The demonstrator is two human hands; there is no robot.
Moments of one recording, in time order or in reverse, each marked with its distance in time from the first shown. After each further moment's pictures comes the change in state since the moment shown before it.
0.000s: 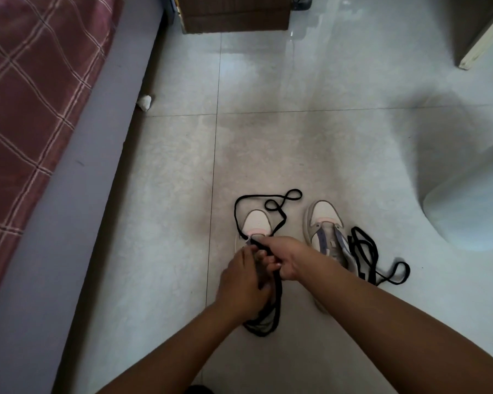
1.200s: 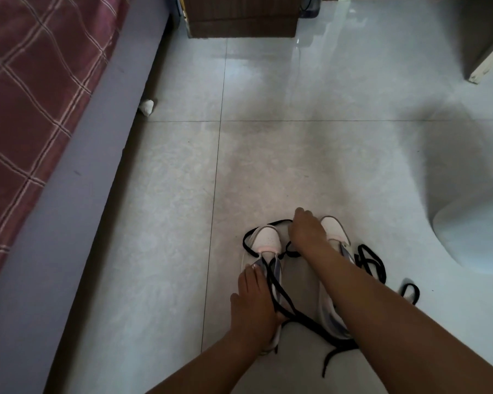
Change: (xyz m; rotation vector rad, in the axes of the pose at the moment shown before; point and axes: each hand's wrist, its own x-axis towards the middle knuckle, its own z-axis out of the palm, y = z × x) left_hand 0.021 -0.003 0.048 0.280 -0.060 -0.077; right_hand 0.086 -0.052 -0.056 -1.204 0.701 -0.518
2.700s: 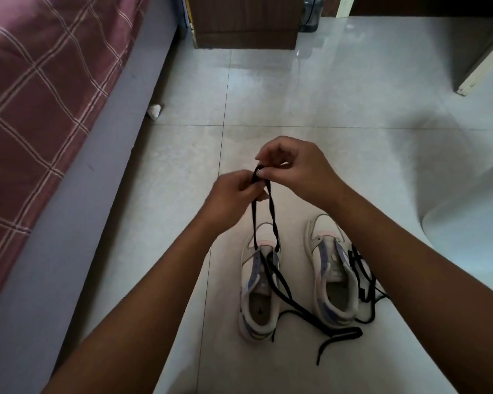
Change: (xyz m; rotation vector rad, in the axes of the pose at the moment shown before) left_hand 0.038 -0.008 -0.183 -0.948 0.241 0.210; right_hand -0.074 -0.064 -0.146 0.716 0.084 -0.787
